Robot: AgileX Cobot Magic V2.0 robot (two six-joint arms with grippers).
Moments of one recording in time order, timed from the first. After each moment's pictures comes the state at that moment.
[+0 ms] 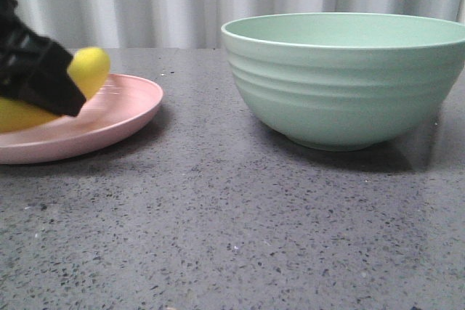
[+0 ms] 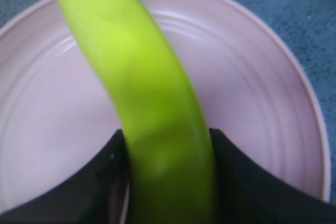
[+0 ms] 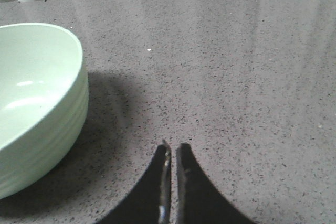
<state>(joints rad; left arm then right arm) -0.46 1.32 -0.78 -0.21 0.34 0.20 -0.10 0.42 -0.39 0.14 0.40 -0.06</state>
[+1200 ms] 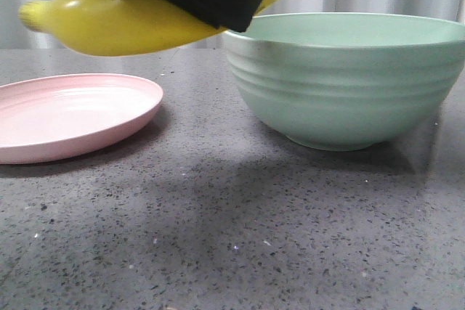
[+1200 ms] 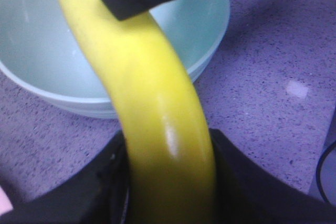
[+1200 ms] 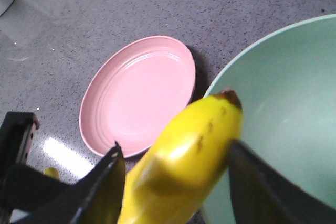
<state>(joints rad) -0.99 1.21 -0.94 -0.20 0.43 0.19 0.50 1.11 -0.93 0.53 0.42 -0.07</state>
